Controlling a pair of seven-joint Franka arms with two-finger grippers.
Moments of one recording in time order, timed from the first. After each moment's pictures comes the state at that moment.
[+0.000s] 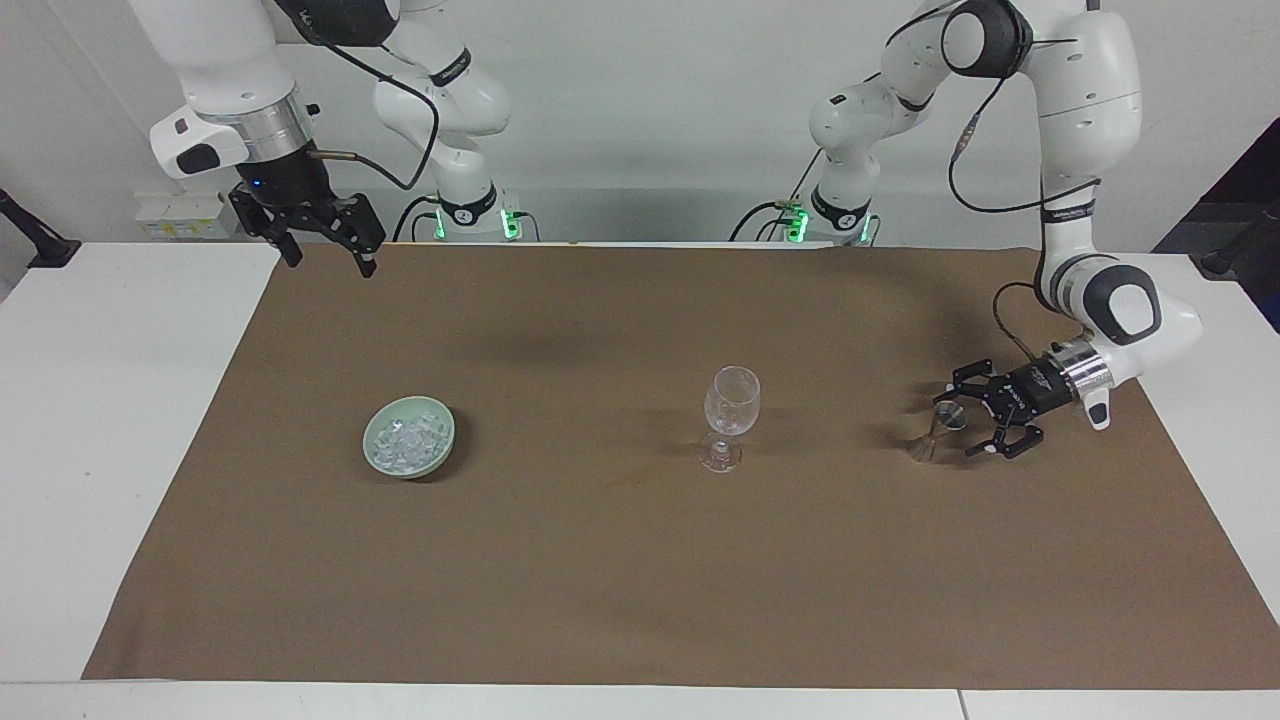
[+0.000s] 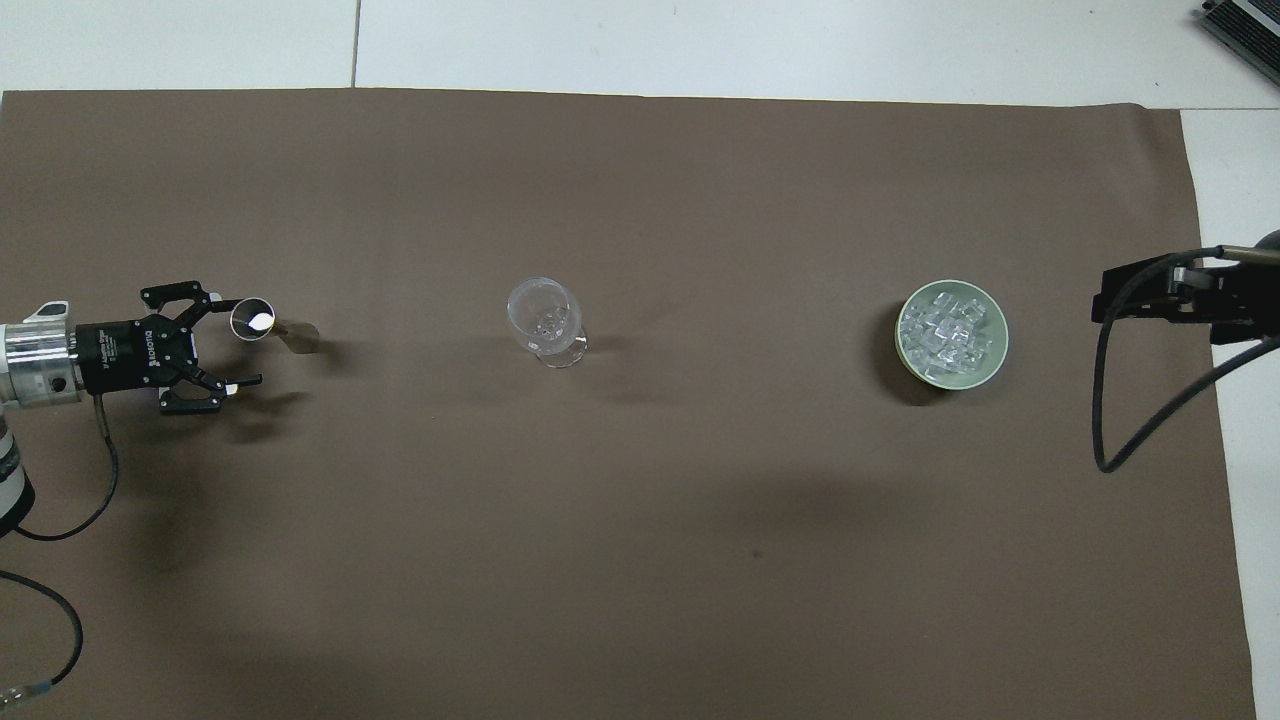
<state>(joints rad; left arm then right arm) 0.37 0.42 -0.02 -1.96 -1.09 1.86 -0.78 -0.07 -0.03 0.07 -1.57 0.00 1.60 0.20</state>
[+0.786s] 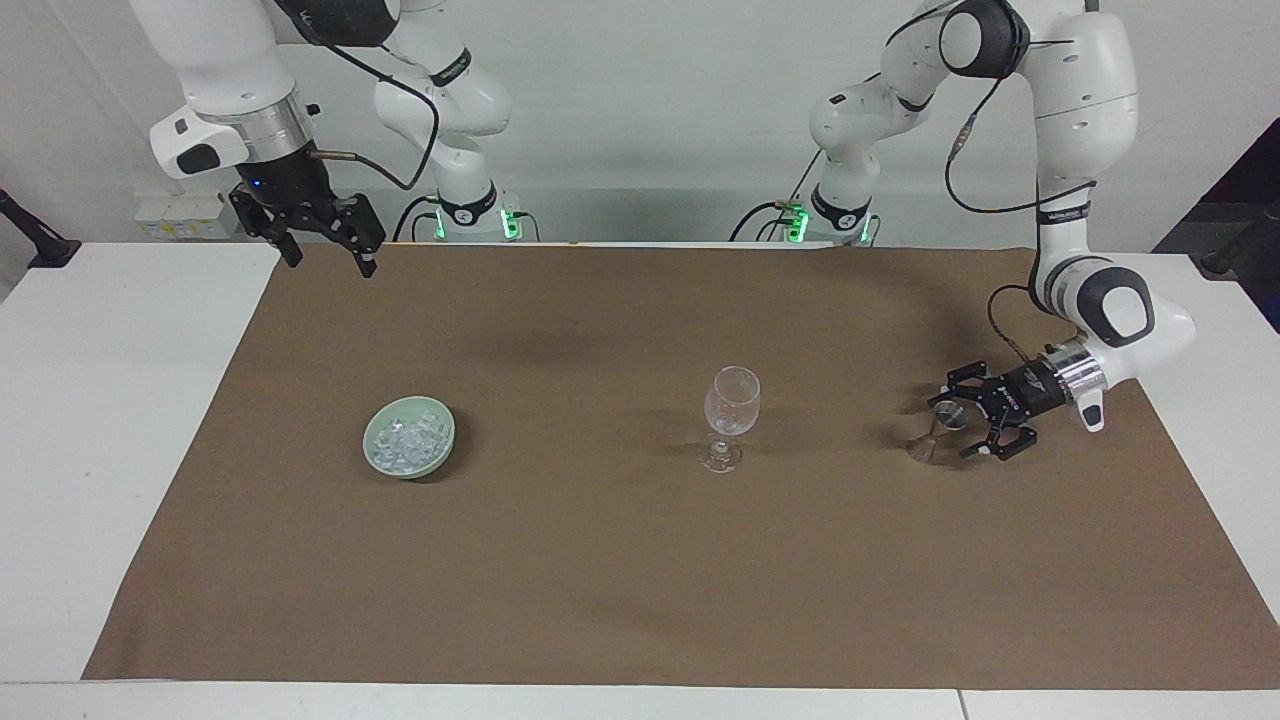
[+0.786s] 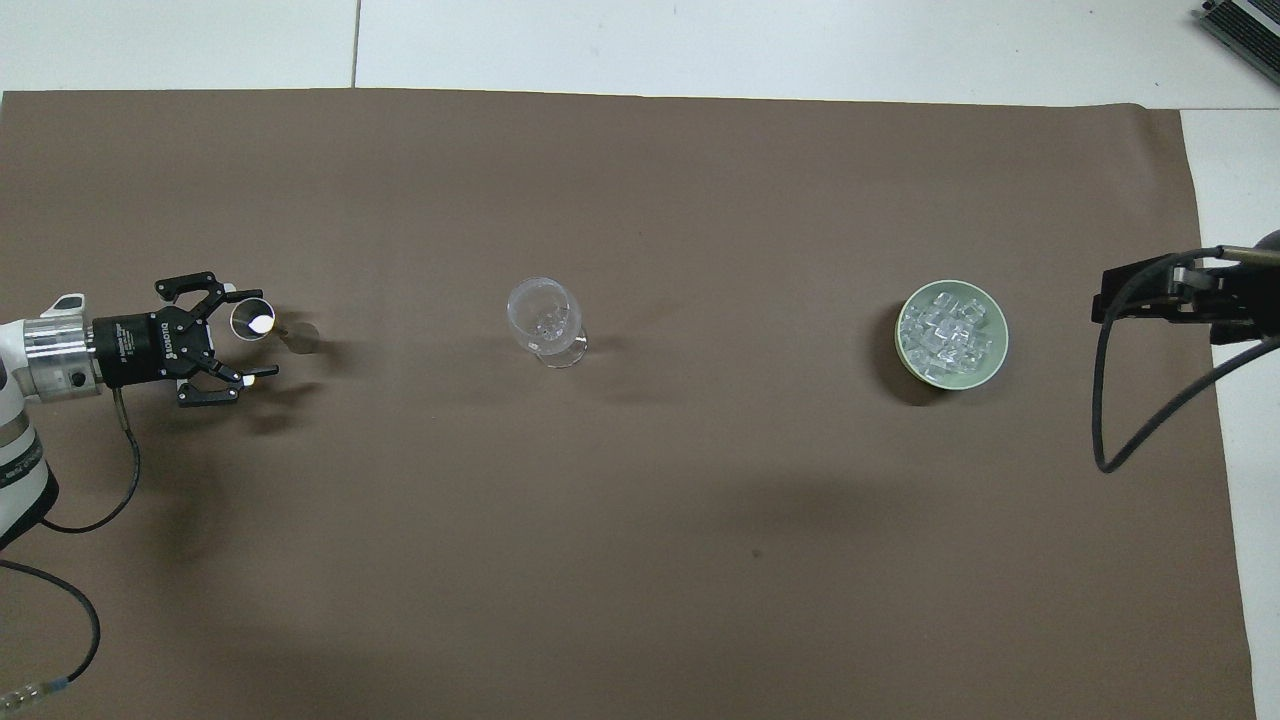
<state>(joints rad) 0.34 0.42 -0.03 -1.97 -1.15 1.89 -0.74 -0.07 -0.03 0.07 -1.57 0.00 1.60 0.20</state>
